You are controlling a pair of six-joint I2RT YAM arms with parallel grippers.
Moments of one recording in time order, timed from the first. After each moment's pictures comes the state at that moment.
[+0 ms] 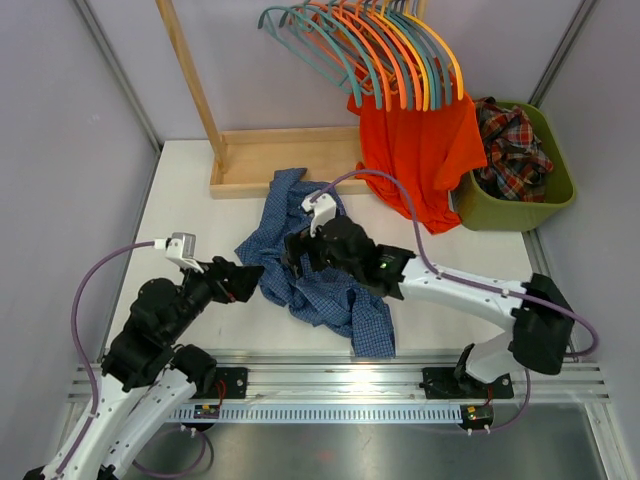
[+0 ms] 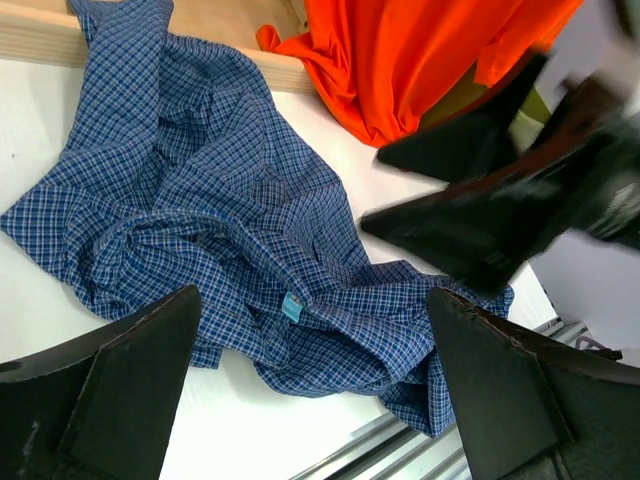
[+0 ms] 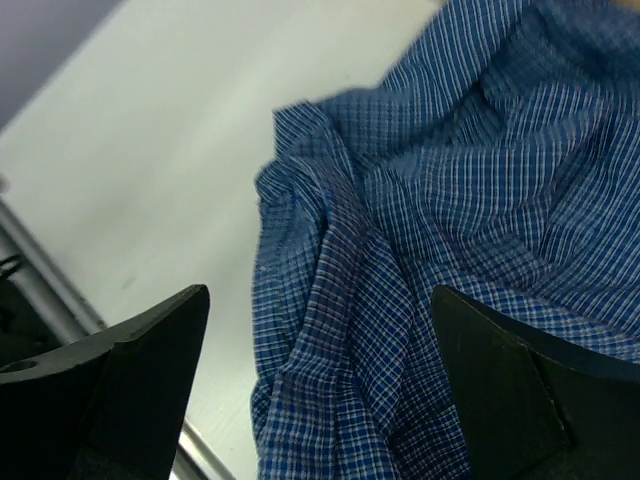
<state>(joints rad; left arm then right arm) -0.53 0.29 0.63 -0.49 0.00 -0.57 1.02 1.44 1.12 -0.03 0.17 0.29</state>
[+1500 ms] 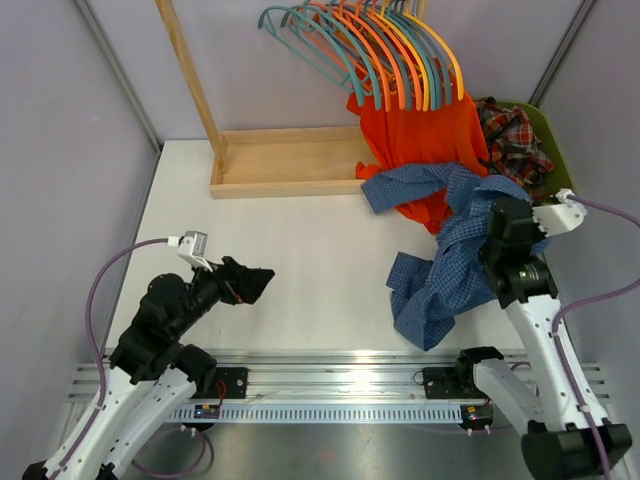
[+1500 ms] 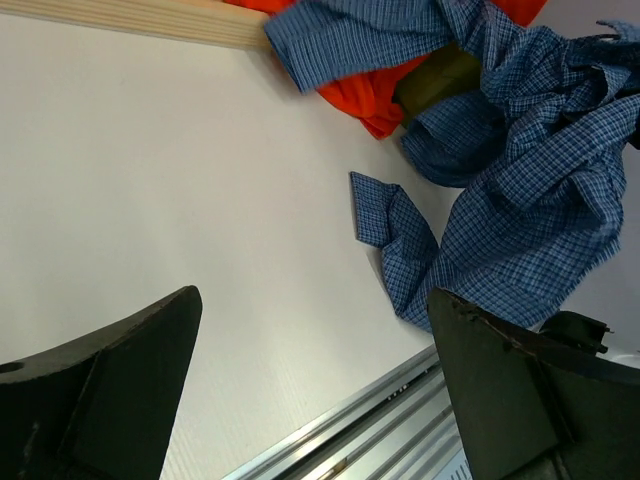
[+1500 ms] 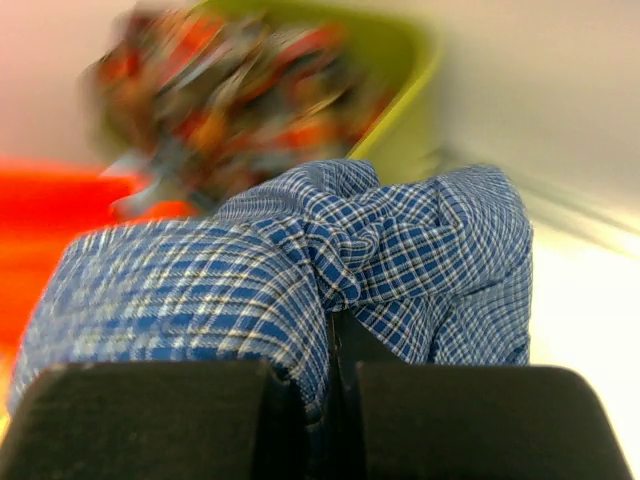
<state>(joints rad) -0.53 0.32 0.58 -0.45 0.10 -0.62 0.19 0.84 0.89 -0.44 0.85 0.75</state>
